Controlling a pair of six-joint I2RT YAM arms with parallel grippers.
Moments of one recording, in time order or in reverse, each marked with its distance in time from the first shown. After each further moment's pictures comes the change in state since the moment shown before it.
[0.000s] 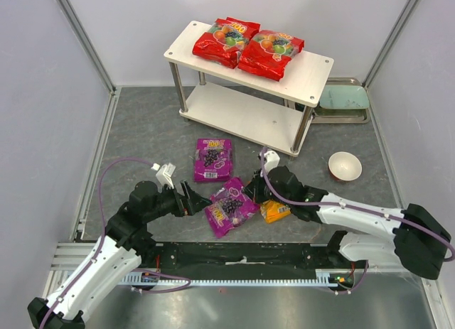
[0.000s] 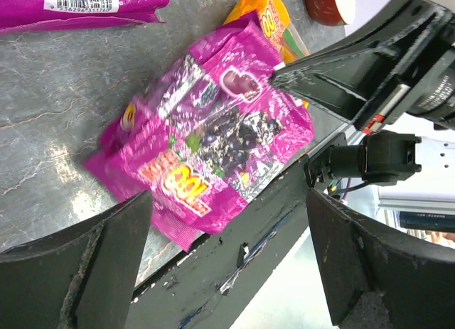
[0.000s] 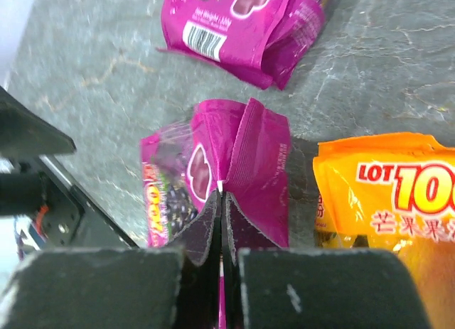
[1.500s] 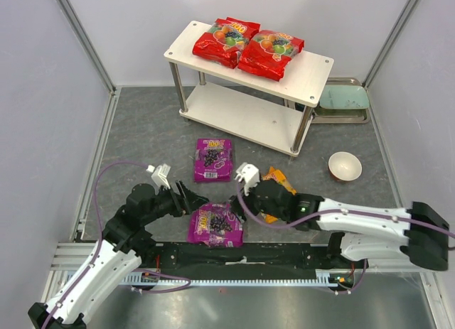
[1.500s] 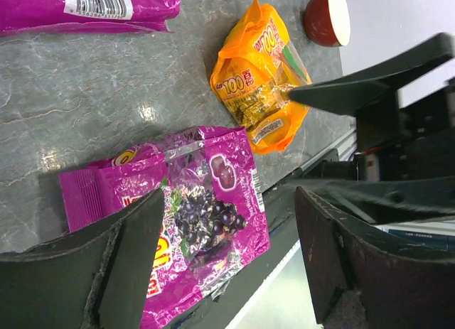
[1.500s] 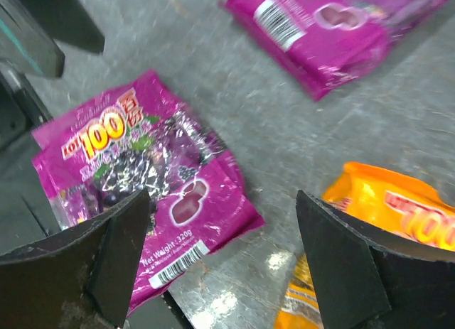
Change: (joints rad) left arm 0.000 -0.057 -0.003 -0.027 -0.051 -0.061; right arm 0.257 -0.110 0.075 -0.148 0.237 -0.333
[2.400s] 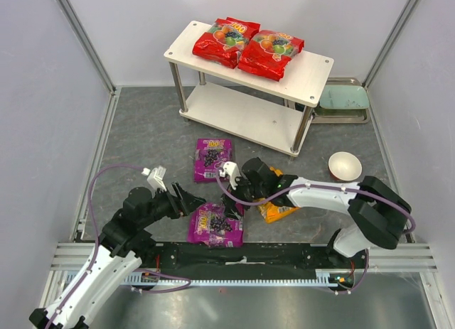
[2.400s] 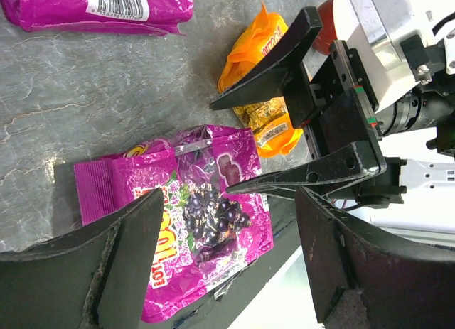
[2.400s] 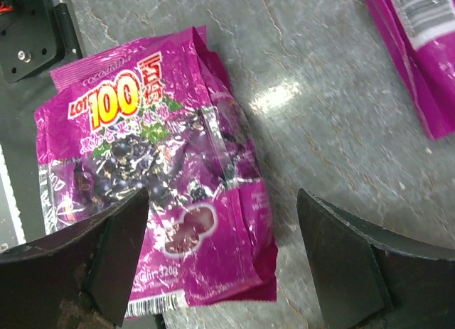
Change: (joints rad) left arm 0.000 -0.086 0.001 -0.076 -0.043 -0.017; right arm -0.232 0.411 0.113 0.072 -0.636 -0.221
